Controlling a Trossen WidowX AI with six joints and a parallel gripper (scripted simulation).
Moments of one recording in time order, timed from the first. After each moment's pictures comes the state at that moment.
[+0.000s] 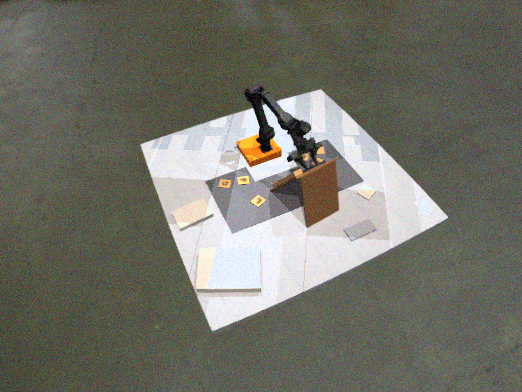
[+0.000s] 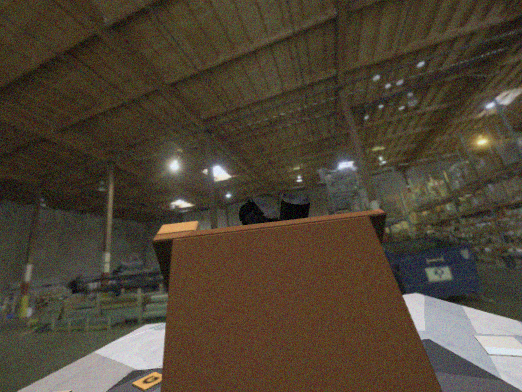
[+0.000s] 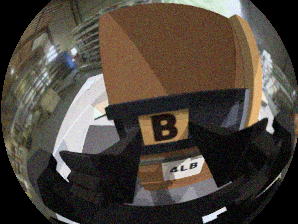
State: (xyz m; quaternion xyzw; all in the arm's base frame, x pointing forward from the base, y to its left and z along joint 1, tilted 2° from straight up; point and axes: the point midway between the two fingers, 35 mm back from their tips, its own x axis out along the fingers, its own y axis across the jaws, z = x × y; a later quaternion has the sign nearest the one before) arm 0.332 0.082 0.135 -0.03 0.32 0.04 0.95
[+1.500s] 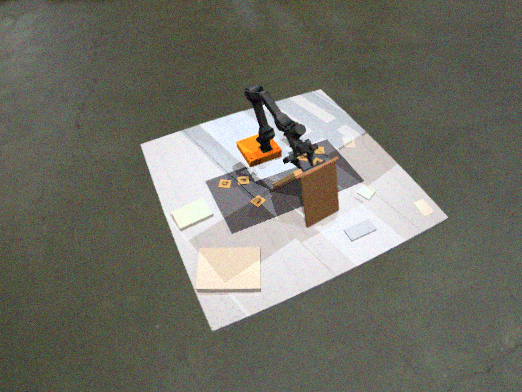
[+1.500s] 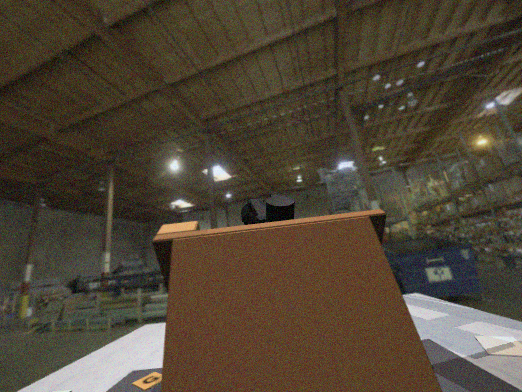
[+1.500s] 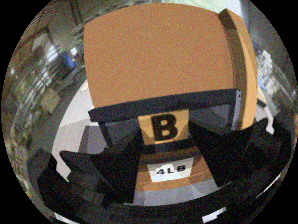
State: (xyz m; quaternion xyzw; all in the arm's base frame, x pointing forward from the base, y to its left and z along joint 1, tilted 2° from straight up) arm 0.334 0.057 0.136 -0.03 0.32 0.04 0.95
